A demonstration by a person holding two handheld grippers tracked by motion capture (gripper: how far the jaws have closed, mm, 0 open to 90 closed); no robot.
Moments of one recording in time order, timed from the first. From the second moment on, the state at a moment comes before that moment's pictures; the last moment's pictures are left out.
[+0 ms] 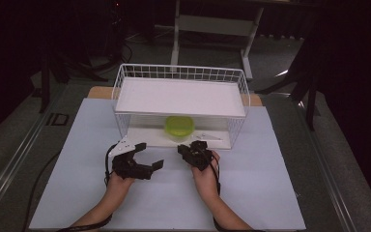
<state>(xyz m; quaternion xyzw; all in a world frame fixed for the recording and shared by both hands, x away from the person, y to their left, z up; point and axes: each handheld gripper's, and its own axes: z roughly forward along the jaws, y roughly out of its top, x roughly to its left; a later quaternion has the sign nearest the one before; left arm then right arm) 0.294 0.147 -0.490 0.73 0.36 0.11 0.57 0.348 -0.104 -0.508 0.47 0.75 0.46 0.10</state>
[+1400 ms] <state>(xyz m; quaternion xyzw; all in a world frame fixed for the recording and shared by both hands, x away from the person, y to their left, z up) 0.247 0.179 -0.468 0.75 0.30 0.09 0.58 0.271 -0.152 -0.471 0.35 0.77 0.50 0.15</state>
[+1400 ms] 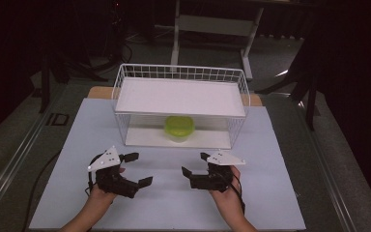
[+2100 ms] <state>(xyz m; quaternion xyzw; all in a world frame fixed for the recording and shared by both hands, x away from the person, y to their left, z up) 0.224 0.216 -0.485 0.74 0.34 0.10 0.57 0.242 -0.204 -0.473 0.36 0.77 0.50 0.16</state>
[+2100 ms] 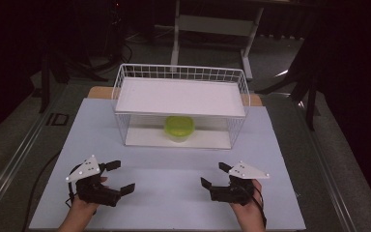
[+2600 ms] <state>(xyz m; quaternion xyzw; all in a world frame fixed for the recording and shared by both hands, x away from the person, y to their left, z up) 0.223 0.220 -0.499 0.75 0.34 0.11 0.55 0.241 -0.217 -0.486 0.35 0.78 0.49 0.17</state>
